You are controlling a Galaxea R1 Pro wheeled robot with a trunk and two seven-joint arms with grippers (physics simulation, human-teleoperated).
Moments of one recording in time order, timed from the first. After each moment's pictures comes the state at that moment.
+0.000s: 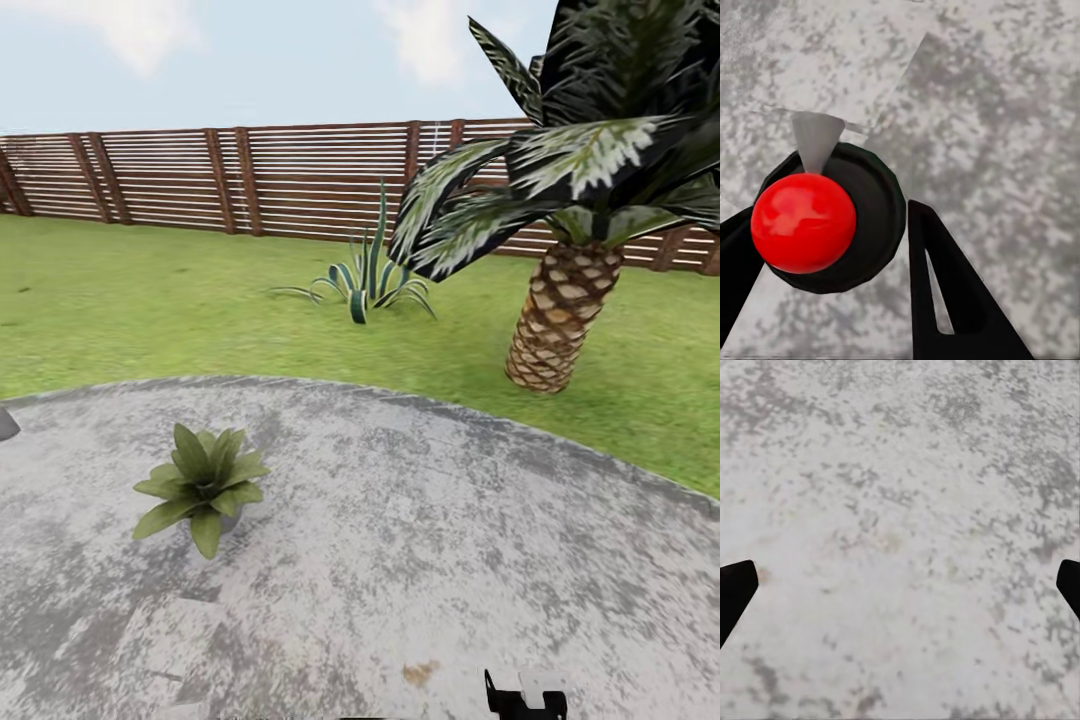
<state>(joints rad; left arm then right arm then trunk) -0.34 0.08 0.05 -0.09 0.01 -0.42 0.12 -0.41 -0.06 0.26 -0.05 -0.19 -0.59 -0.11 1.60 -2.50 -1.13</state>
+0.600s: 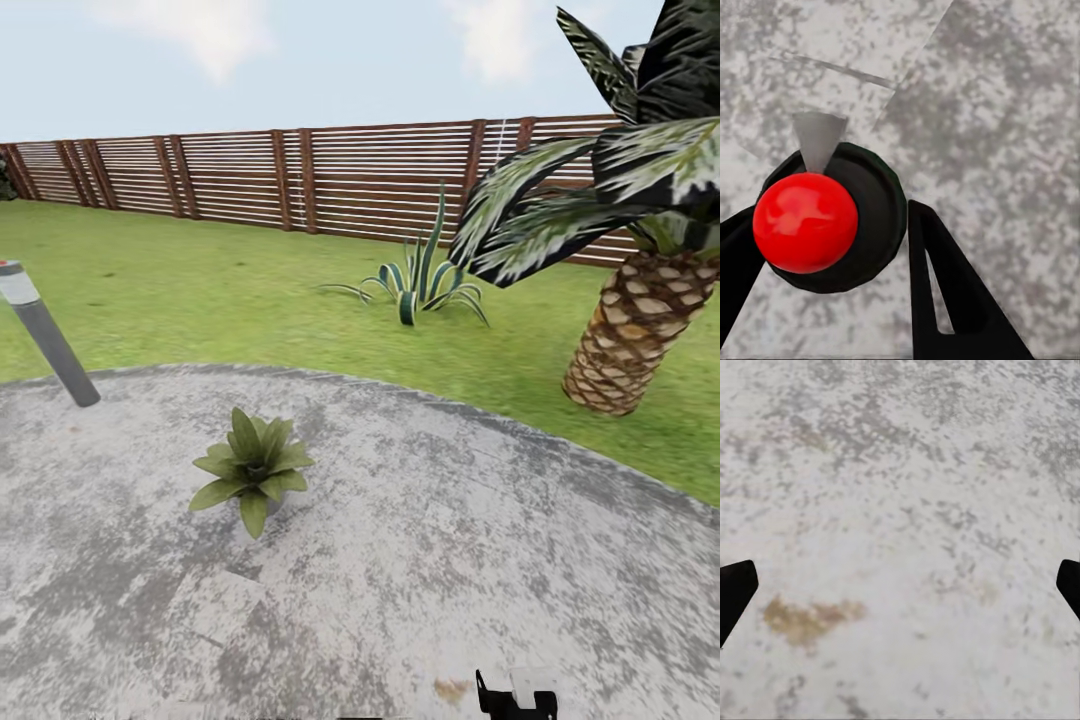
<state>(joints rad) -0.34 0.10 0.05 -0.10 0.00 -0.42 -0.03 -0.41 -0.04 0.26 -0.05 -0.19 -0.59 -0.11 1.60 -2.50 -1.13</state>
